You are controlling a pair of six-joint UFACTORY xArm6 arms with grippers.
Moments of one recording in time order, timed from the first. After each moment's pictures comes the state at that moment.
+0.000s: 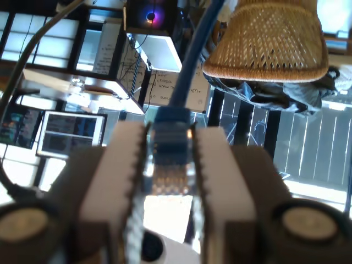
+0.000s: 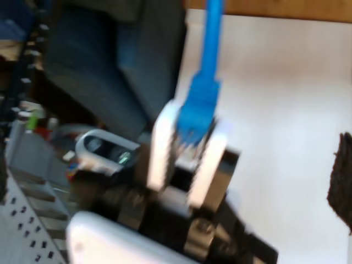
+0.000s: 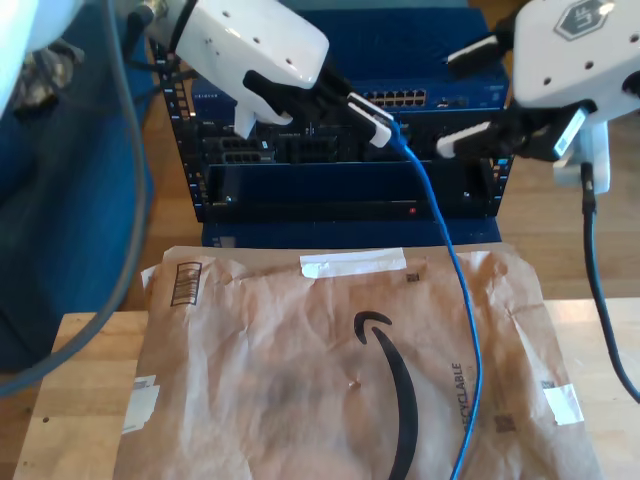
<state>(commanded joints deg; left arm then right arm) -2.4 -3.2 -82.0 -58.5 101.5 -98.8 0.6 -32.5 -60.7 49.4 72.5 88.4</state>
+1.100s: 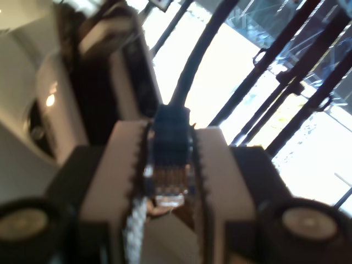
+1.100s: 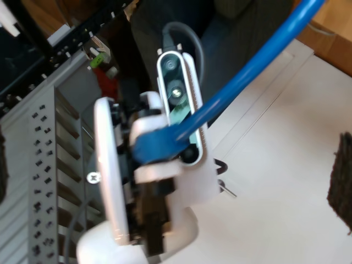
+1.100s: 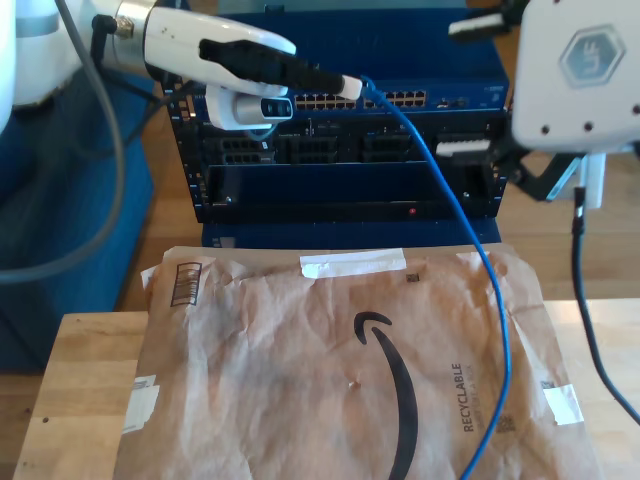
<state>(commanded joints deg) 5.6 9.5 -83.0 -80.9 117.2 -110.1 13.9 -45.1 -44.9 49.9 46.3 69.7</state>
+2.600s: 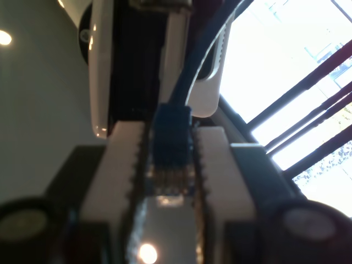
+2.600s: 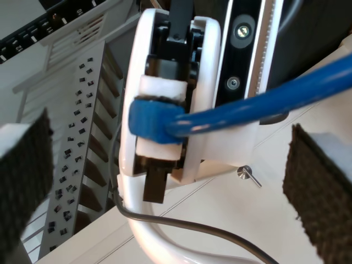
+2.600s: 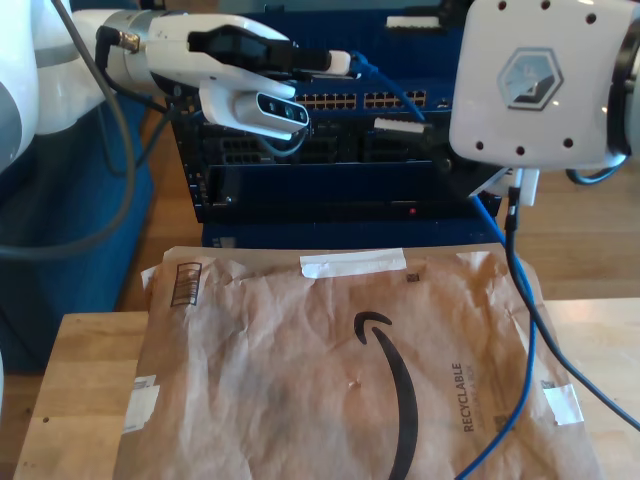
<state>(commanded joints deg) 5.5 13.1 -82.2 -89.5 126.4 -115.2 25.0 -47.6 -40.8 51.9 29.4 65.8</state>
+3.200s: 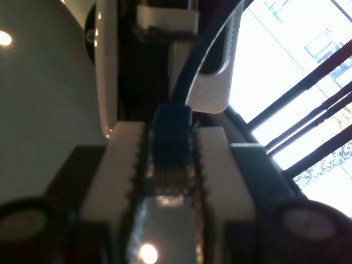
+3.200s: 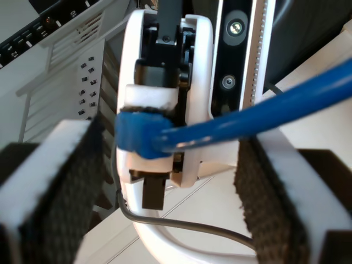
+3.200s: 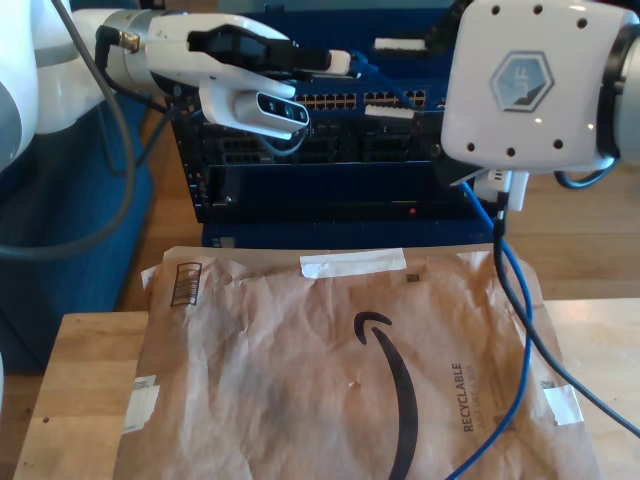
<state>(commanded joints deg) 5.5 13.2 -82.3 -89.5 126.4 -115.2 25.2 -46.5 -40.9 55.3 29.4 65.8</state>
